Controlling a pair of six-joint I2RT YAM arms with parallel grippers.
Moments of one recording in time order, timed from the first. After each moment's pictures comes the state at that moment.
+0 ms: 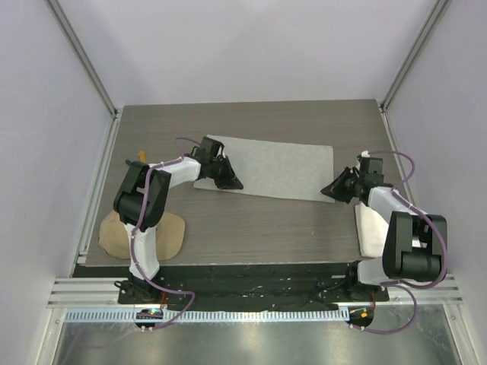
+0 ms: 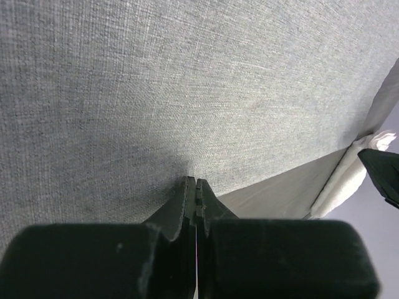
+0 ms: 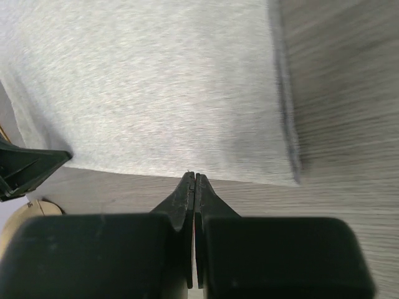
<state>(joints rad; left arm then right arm) -0.42 1.99 1.21 -0.19 0.42 -0.83 -0.15 1.43 0.65 -0.14 -0.43 0.60</state>
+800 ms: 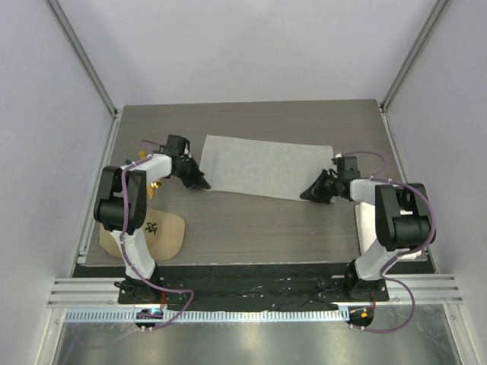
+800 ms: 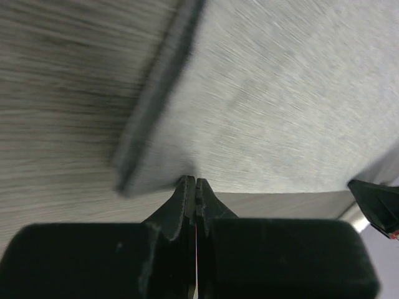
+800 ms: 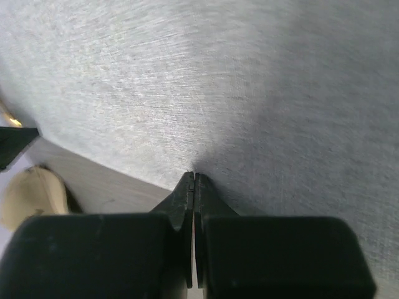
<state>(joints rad) -0.17 1.88 1.16 -0.40 0.37 -0.75 0.07 1.66 0.75 -0.04 -0.48 0.68</state>
